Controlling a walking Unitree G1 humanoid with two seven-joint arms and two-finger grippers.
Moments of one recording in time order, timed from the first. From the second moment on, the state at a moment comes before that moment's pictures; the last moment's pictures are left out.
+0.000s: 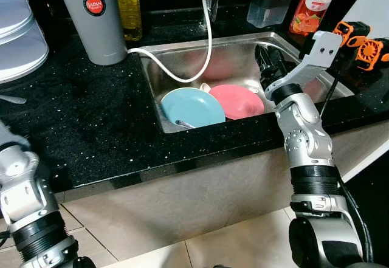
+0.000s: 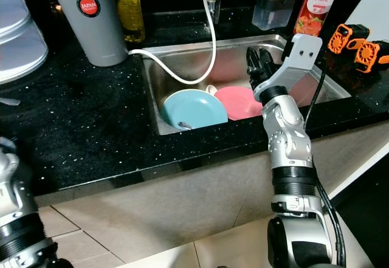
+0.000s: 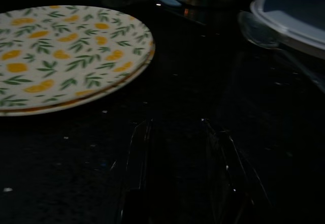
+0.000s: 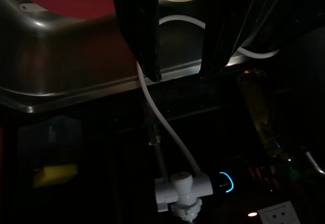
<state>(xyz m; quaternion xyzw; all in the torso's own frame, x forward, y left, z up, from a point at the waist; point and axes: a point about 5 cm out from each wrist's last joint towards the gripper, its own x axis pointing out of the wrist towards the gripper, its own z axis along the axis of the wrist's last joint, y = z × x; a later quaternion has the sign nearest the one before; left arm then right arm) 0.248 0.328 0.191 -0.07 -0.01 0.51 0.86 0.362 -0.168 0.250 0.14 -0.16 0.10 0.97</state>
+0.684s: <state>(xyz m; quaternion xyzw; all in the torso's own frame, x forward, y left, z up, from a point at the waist) 0.253 0.325 0.186 -0.16 0.08 0.53 0.83 0.362 -0.168 0.250 0.14 -0.16 0.10 0.97</state>
